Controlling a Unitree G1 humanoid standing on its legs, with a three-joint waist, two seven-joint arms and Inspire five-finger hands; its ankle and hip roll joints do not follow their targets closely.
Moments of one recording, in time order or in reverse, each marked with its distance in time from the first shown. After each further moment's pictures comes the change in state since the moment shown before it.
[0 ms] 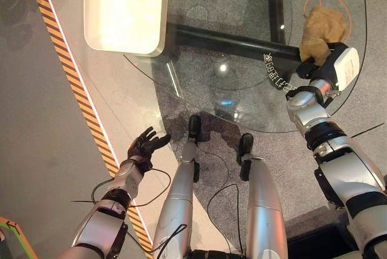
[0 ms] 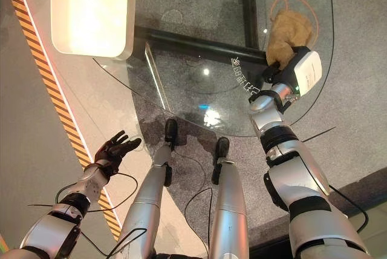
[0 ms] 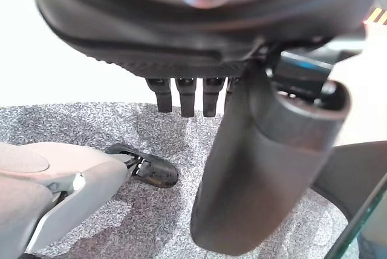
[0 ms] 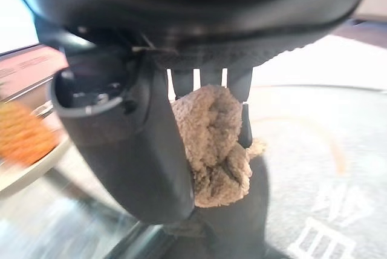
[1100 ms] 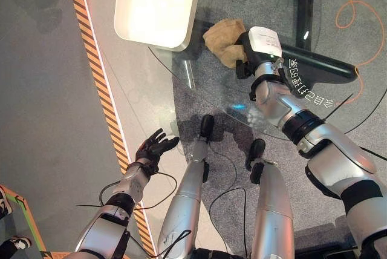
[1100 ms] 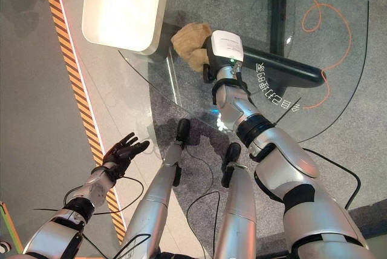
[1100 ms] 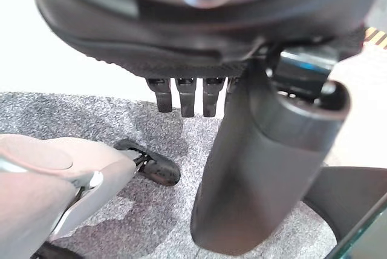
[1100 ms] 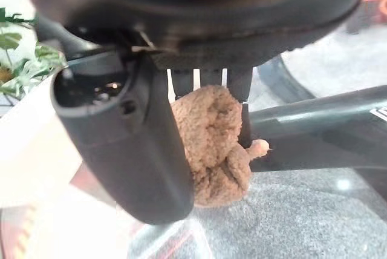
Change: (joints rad) left arm 0.050 -0.020 -0.002 -0.096 0.001 0.041 -0.038; right arm -0.136 0.063 0.315 -0.114 -0.374 0.059 0.558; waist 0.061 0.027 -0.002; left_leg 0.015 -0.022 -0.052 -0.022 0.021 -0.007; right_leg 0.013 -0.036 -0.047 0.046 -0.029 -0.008
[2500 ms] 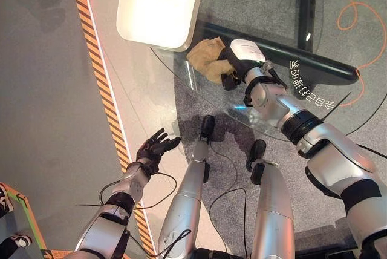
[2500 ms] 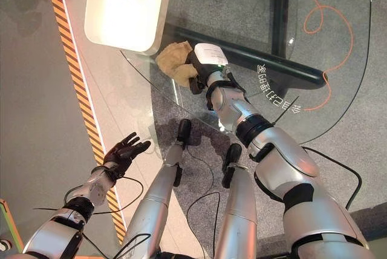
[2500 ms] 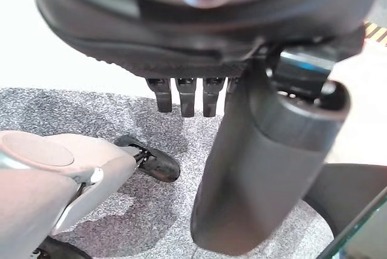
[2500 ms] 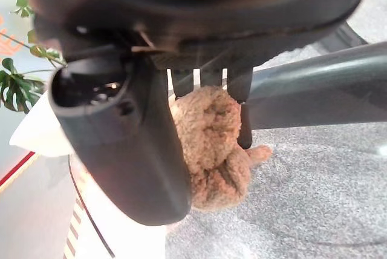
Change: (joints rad) left arm -0.008 0.002 0.001 0.024 0.002 0.003 -0.025; right arm 0.012 0.002 0.028 0.027 0.043 -0.153 0.104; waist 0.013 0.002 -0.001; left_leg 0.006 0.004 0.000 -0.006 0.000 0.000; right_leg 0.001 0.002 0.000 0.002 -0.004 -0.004
